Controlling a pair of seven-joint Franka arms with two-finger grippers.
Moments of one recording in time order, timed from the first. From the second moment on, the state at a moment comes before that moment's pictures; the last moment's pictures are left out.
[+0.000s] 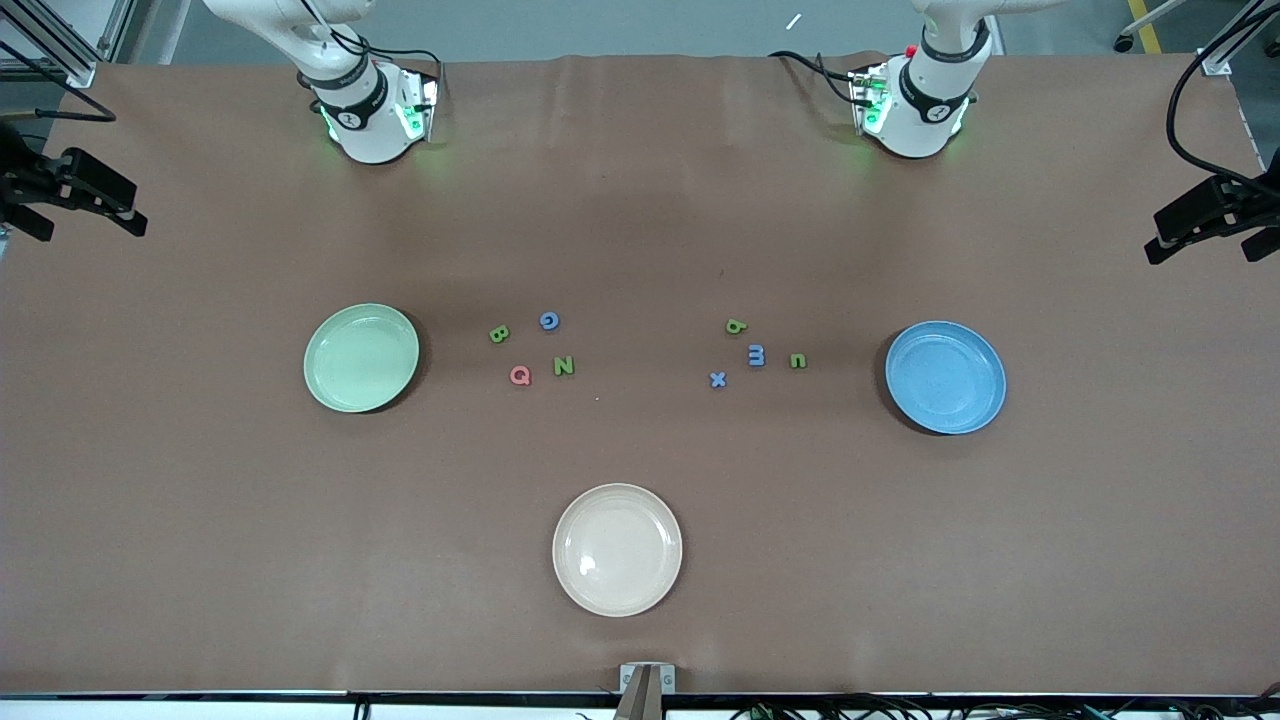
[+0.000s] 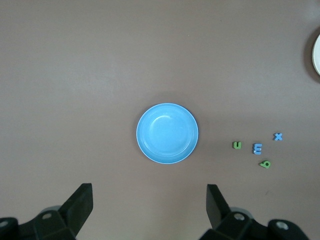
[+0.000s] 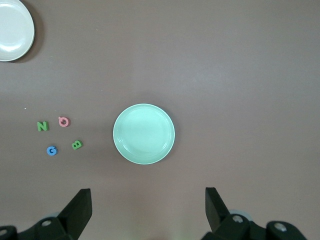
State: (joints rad) left arm 0.07 0.02 -0.06 -1.44 -0.02 1.50 -0.02; right arm 0.01 -0.08 -0.03 -1.56 0.01 1.49 -0.06
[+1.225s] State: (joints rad) left arm 0.01 0.11 -0.15 -1.60 -0.07 1.61 -0.19; right arm -0.03 0.02 -0.04 -1.58 0.01 1.52 -0.02
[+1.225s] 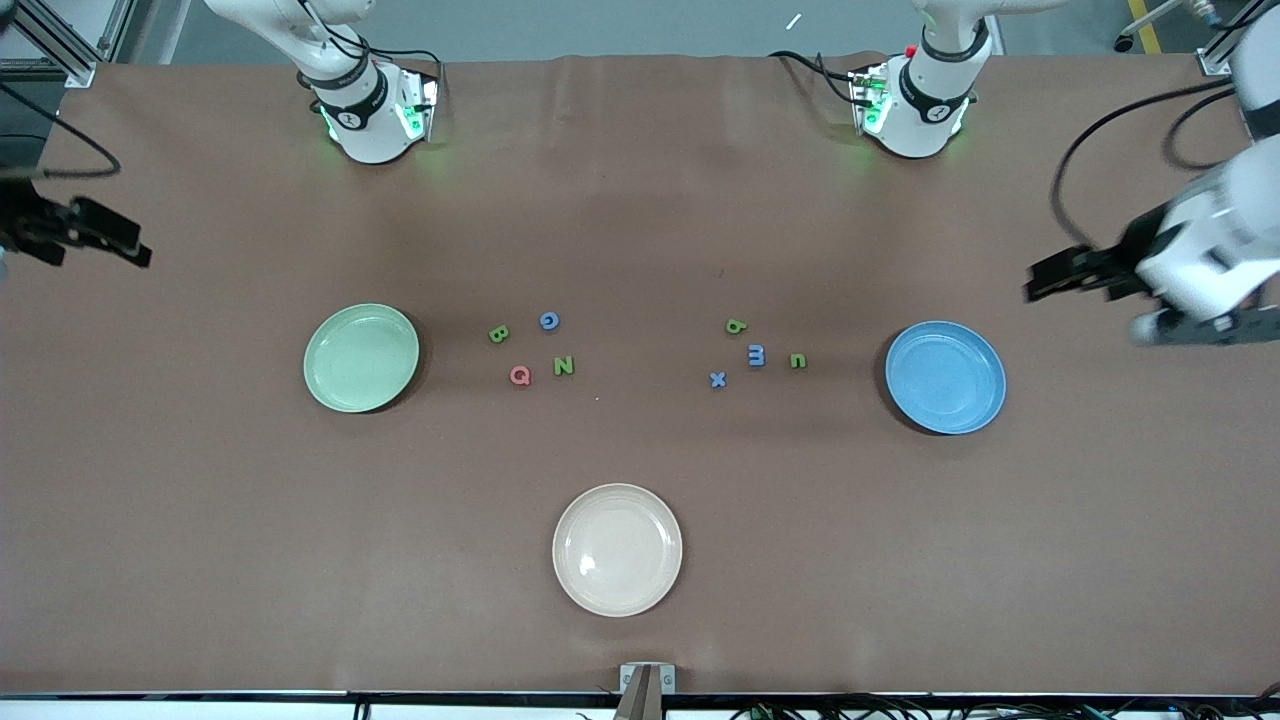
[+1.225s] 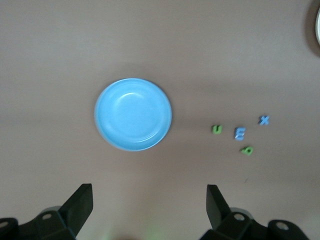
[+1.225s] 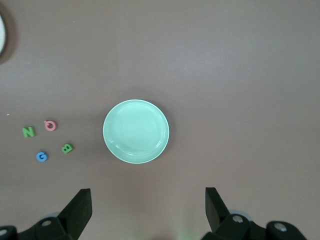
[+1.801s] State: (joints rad) left arm -0.12 0.22 -0.28 -1.99 -0.07 2.19 -0.54; right arm 0.08 0.22 -0.02 -1.59 0.02 1.63 0.15
